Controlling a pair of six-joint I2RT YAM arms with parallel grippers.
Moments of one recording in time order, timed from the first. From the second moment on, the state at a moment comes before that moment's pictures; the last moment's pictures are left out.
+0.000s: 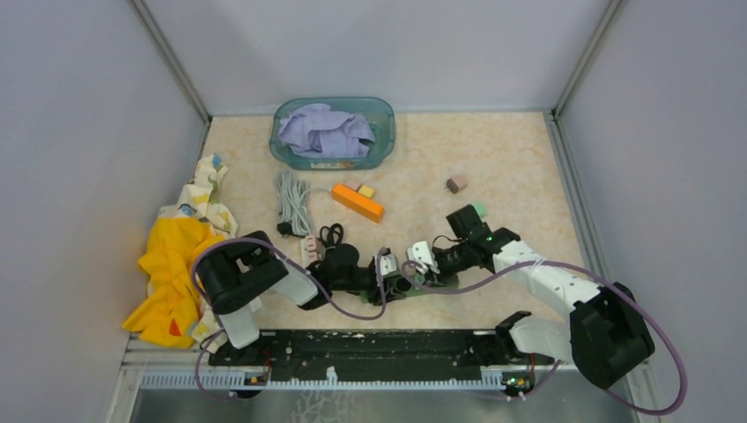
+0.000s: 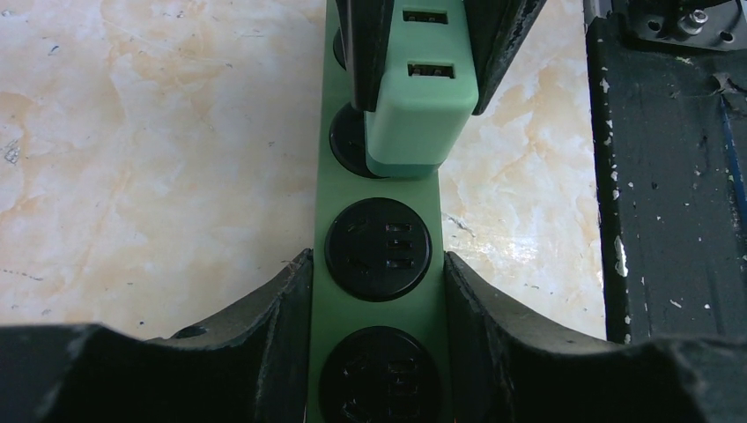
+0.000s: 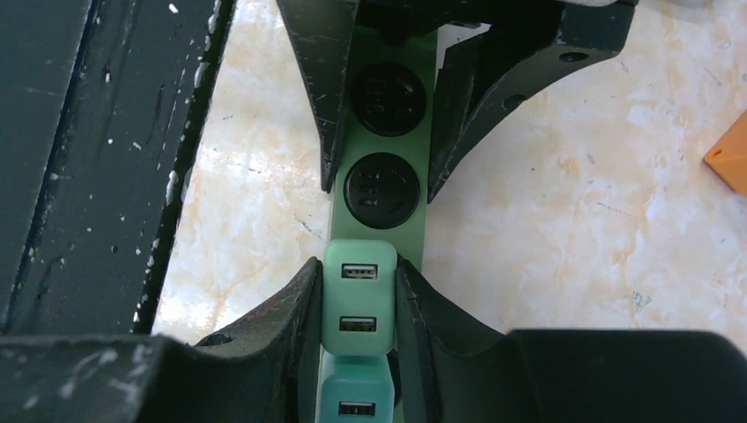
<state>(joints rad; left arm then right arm) -1.00 1.78 0.42 1.00 0.42 0.09 0.53 1.15 0.62 -0.59 -0.84 -1.16</state>
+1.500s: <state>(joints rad) -0.99 1.78 0.46 0.95 0.44 0.06 0.46 1.10 0.67 -0.58 -0.88 -1.01</state>
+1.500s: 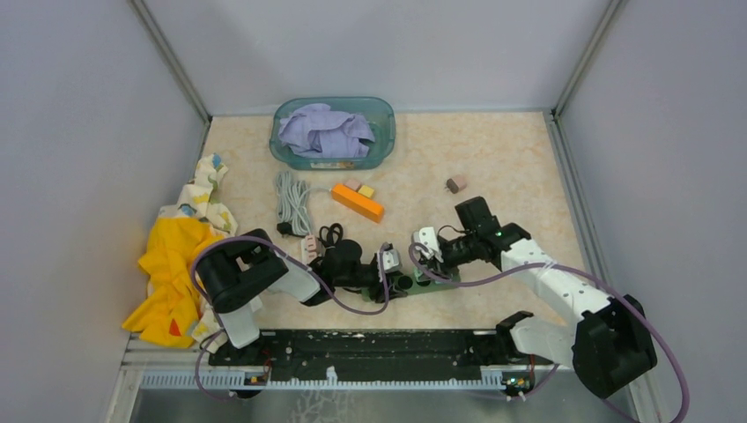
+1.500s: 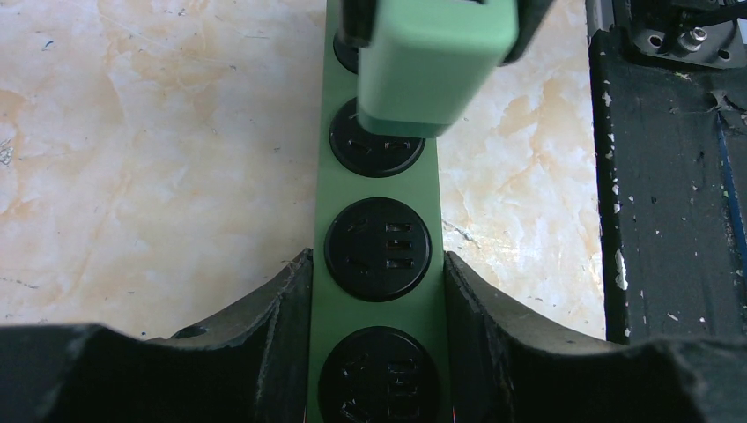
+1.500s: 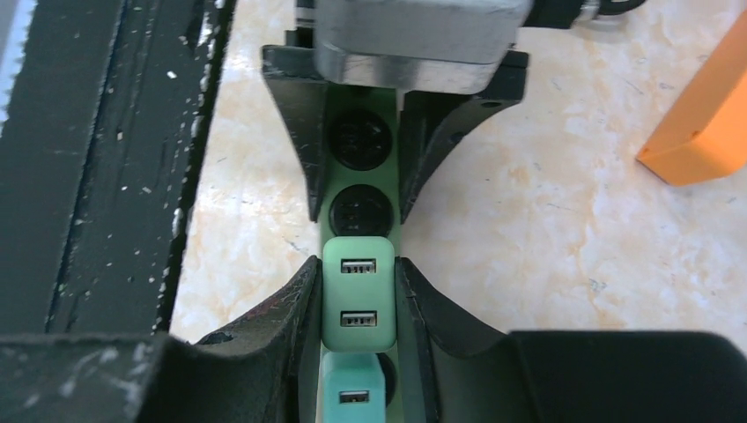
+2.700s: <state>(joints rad) -0.96 1.41 0.53 0.51 0.30 -0.18 0.10 1.00 0.73 -0.40 -0.91 -0.60</state>
